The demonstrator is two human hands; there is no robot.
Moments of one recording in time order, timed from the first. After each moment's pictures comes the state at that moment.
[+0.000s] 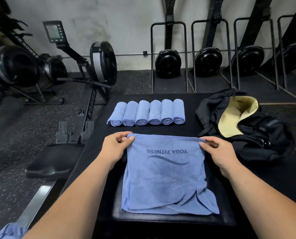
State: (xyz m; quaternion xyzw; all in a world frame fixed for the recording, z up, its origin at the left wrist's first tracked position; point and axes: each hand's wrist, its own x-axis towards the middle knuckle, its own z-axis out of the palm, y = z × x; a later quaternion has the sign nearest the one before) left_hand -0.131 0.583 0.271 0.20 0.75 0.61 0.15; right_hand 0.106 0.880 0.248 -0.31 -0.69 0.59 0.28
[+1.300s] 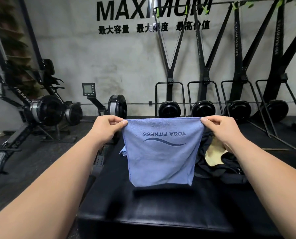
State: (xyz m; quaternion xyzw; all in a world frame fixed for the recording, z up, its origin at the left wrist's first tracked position) left_hand -0.071 0.494 0.512 0.32 0.77 0.55 -0.05; right_hand 0.175 0.835 0.505 -0.17 -0.77 0.45 0.42
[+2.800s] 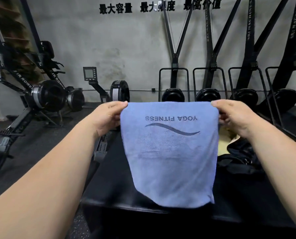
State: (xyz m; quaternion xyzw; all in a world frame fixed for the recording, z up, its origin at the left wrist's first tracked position) left_hand -0.065 0.489 0.520 0.31 0.64 0.67 0.19; right_hand 0.165 0.836 0.520 -0.14 -0.71 0.62 0.29
